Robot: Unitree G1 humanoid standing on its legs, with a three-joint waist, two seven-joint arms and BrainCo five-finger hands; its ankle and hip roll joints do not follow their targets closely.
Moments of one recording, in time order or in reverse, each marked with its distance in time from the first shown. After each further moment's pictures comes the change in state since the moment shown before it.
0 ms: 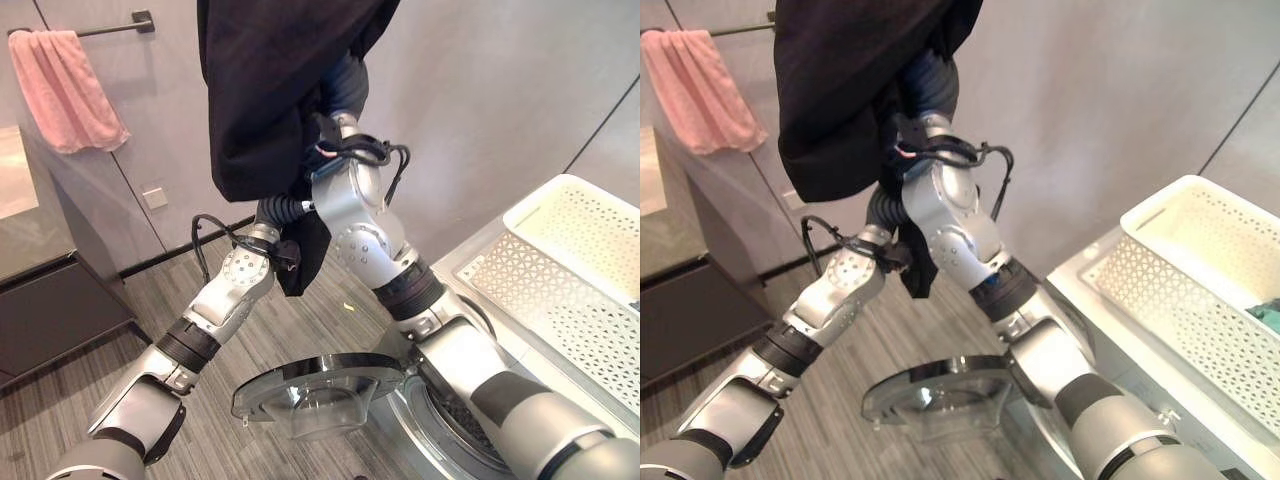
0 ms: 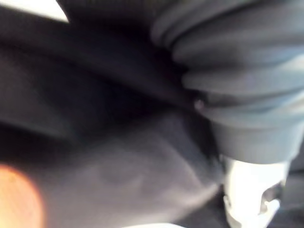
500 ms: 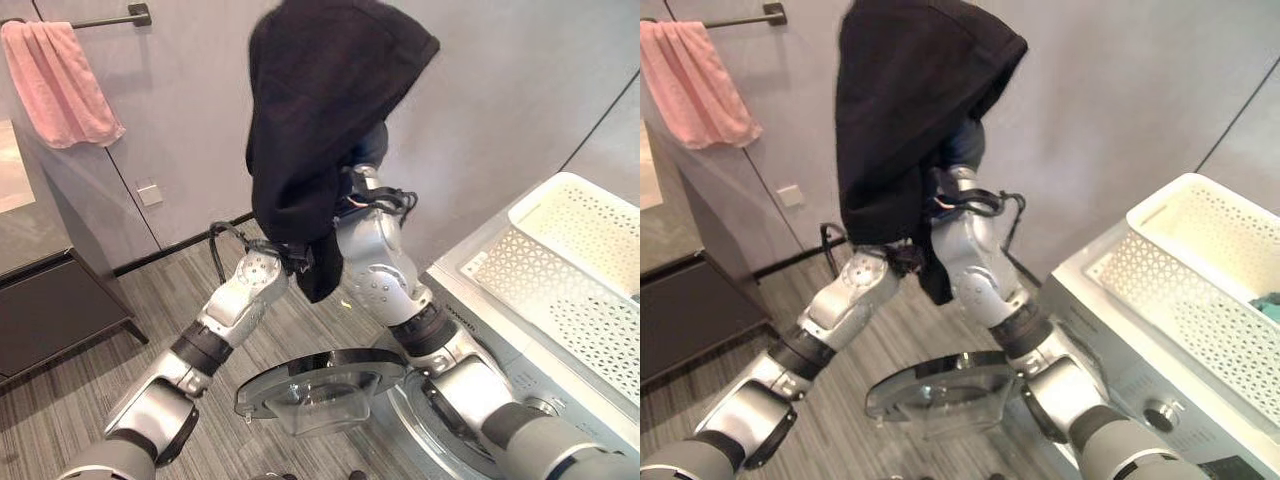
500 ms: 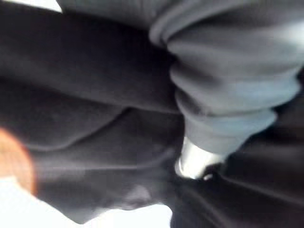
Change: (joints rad) left arm 0.138 -0.065 0.002 -0.250 -0.221 0.015 0.020; right arm 0.251 -0.153 0.017 -0.087 0.054 0.004 0.042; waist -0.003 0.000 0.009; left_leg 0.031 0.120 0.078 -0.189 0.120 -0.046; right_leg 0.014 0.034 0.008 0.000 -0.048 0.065
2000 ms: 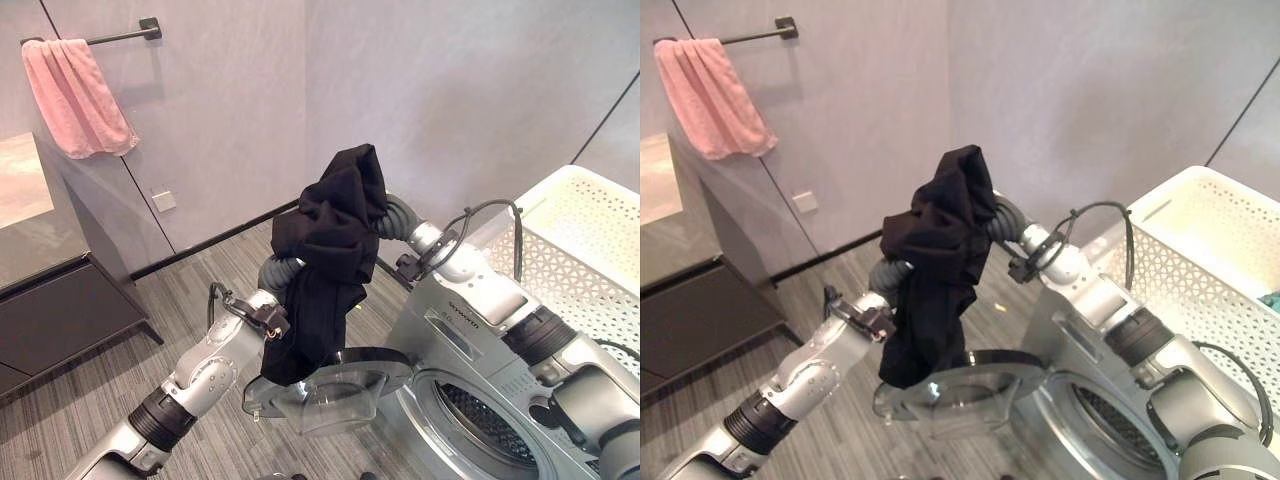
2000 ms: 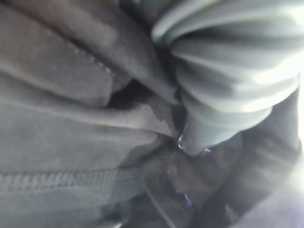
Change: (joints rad) left arm 0.294 0.159 -0.030 -0.155 -0.350 -0.054 -0.321; right arm 0.201 -0.535 0.136 -0.031 -0.797 0.153 0.409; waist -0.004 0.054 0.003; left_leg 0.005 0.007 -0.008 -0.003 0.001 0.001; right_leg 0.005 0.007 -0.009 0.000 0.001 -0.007
